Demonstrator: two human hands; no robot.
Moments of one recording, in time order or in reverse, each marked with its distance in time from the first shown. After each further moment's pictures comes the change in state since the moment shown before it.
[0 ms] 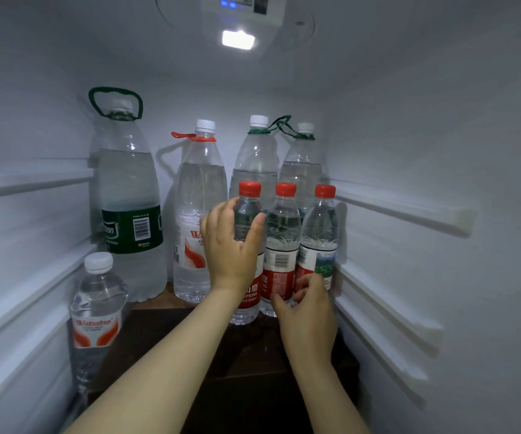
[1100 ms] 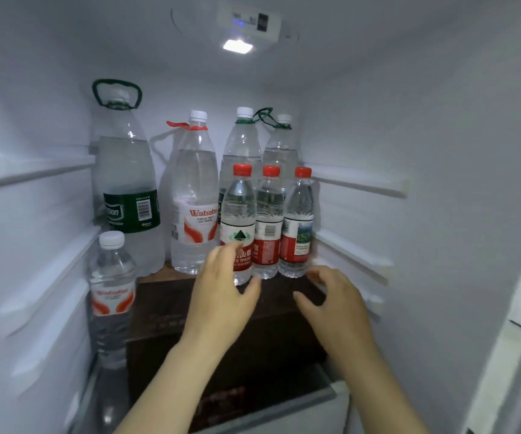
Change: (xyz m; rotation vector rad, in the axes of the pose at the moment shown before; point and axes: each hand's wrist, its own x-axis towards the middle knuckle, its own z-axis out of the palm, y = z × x) left_hand -0.079 0.057 -0.122 0.080 -0.533 -0.083; right_hand -0.071 -0.025 -0.096 -0.236 -0.142 -0.067
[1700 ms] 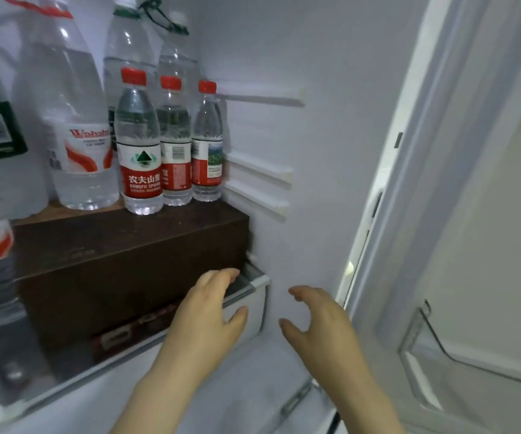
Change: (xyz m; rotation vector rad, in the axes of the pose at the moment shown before) left_hand -0.121 0.008 0.038 -0.115 -0.524 0.103; right_hand -0.162 0.055 -0.029 -0.231 -0.053 0.258
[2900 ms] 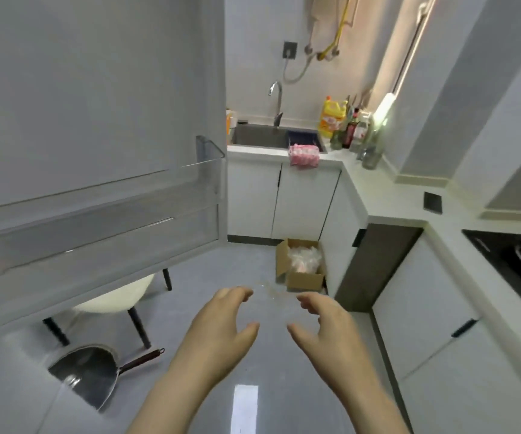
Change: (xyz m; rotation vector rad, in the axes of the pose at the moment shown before) left_hand -0.252 0.326 0.278 -0.210 -0.885 0.477; right_hand -0.426 0.241 -0.224 -0.080 0.301 0.953
